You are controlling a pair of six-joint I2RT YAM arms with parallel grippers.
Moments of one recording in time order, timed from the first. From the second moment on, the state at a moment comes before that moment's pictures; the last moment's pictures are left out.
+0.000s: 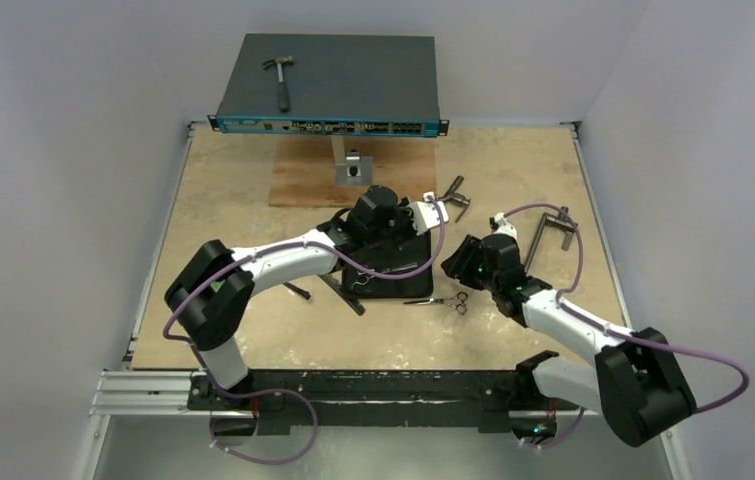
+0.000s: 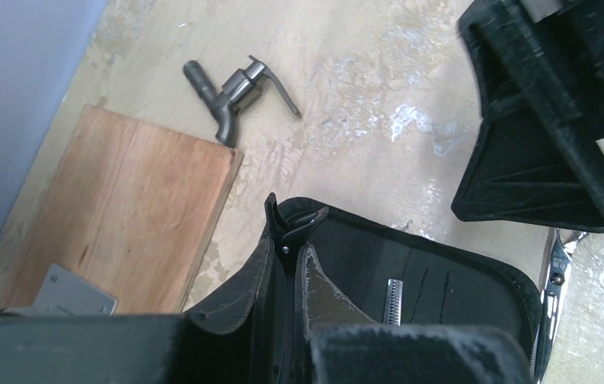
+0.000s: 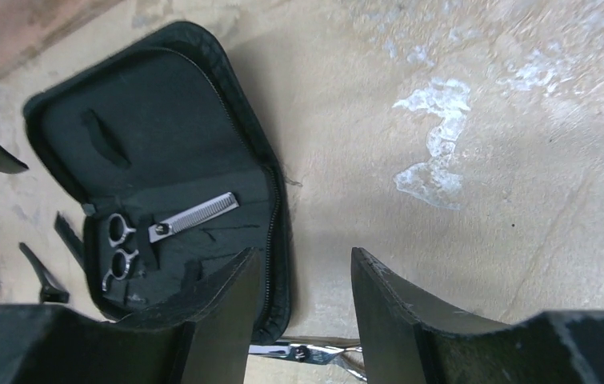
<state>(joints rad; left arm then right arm) -0.84 1.72 1.14 0.16 0.13 0.45 0.42 1.12 0.41 0.07 0.05 0.77</state>
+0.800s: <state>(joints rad) -0.73 1.82 1.15 0.16 0.34 0.54 0.50 1.36 0.49 0.18 -0.02 0.70</state>
